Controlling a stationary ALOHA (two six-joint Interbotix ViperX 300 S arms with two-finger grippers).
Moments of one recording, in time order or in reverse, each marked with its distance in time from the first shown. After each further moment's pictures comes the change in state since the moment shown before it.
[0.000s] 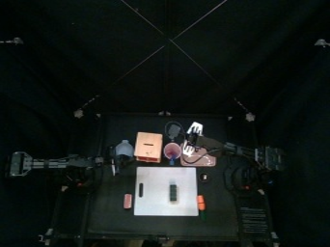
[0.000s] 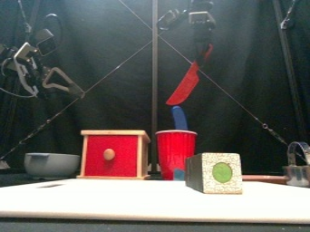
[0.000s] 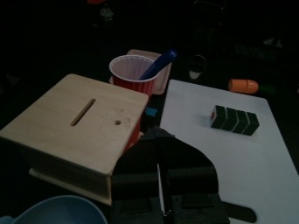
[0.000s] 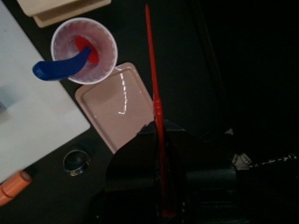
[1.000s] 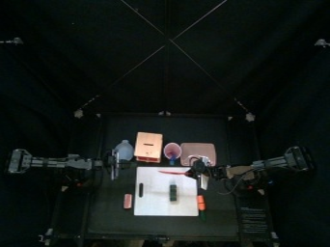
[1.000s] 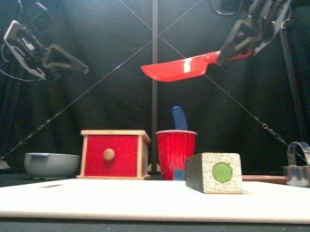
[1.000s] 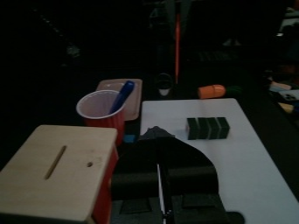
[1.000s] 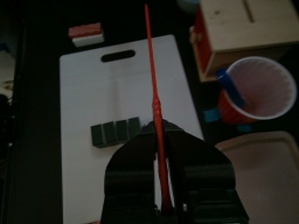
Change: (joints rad) left arm -0.150 -0.020 -0.057 0.179 -0.005 0.002; right arm 0.293 -0.463 0.960 -0.003 -1.195 0.451
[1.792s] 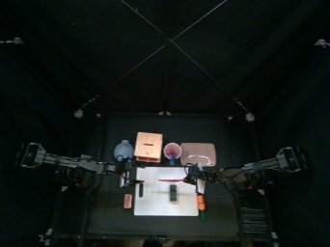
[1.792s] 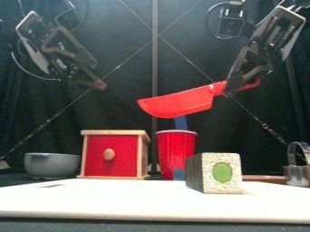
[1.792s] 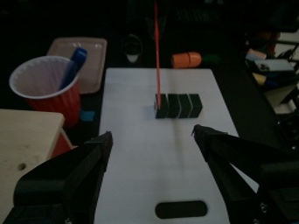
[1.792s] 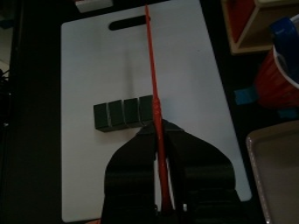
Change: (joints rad) left arm -0.124 0.281 -0.201 -0.132 0.186 -0.005; right arm -0.034 0.133 0.083 0.043 -0.167 0.000
